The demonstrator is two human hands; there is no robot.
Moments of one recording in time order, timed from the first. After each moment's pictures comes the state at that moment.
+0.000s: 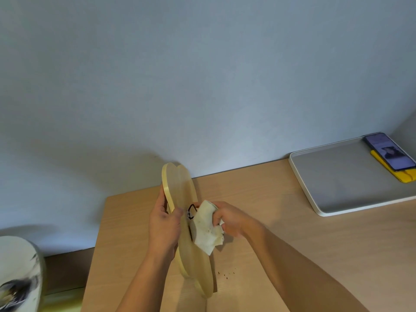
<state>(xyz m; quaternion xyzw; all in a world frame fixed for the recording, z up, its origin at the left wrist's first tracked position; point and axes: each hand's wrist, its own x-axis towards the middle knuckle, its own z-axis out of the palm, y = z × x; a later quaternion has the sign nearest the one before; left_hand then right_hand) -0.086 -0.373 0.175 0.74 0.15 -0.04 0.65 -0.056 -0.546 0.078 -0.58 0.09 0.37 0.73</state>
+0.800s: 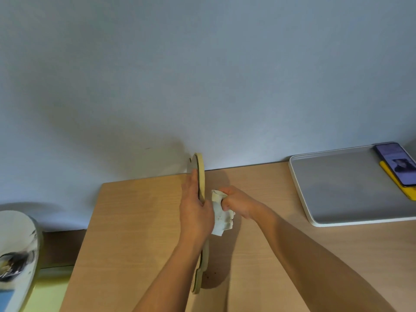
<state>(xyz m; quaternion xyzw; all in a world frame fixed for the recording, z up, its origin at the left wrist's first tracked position) -0.084 -0.489 0.173 0.87 0.10 -0.01 0.49 -0.021 -0.623 0.082 -0.71 0.02 0.35 0.61</state>
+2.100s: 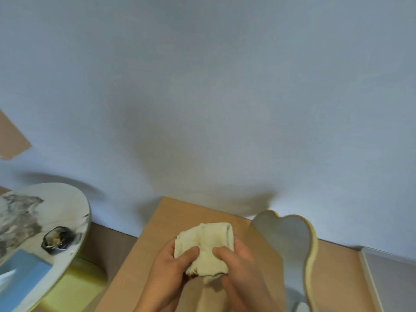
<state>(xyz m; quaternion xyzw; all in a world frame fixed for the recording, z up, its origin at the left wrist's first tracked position) -0.149 -0.263 0.224 0.52 0.26 -0.02 0.81 -0.111 -0.406 0.226 -0.52 0.08 0.25 0.82</state>
